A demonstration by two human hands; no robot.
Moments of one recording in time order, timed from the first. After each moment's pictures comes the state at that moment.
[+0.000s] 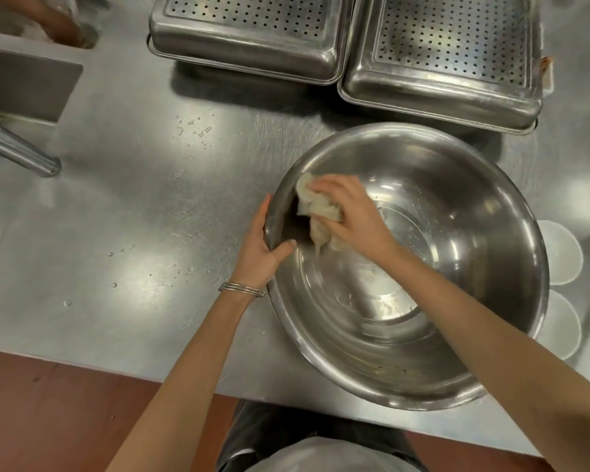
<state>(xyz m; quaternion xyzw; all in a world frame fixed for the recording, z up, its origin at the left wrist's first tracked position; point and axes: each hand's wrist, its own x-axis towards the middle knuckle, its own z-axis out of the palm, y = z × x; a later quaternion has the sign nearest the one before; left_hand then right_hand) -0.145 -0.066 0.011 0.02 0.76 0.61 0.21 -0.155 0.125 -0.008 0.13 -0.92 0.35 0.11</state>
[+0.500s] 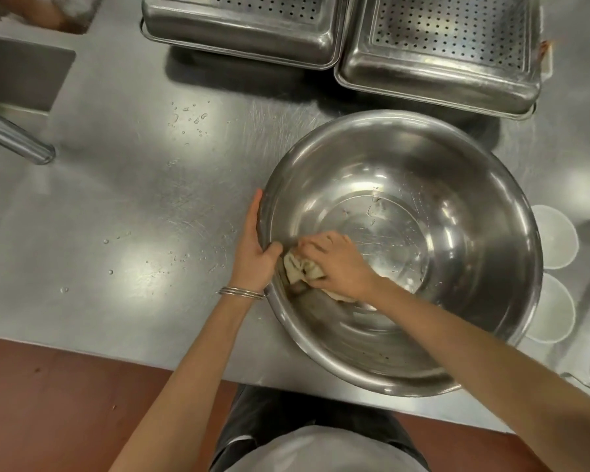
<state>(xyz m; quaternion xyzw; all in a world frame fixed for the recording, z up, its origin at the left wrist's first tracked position) -0.119 -0.069 0.006 0.02 0.77 0.62 0.17 -0.084 0.107 -0.061 0.22 -0.96 0.17 -0.07</state>
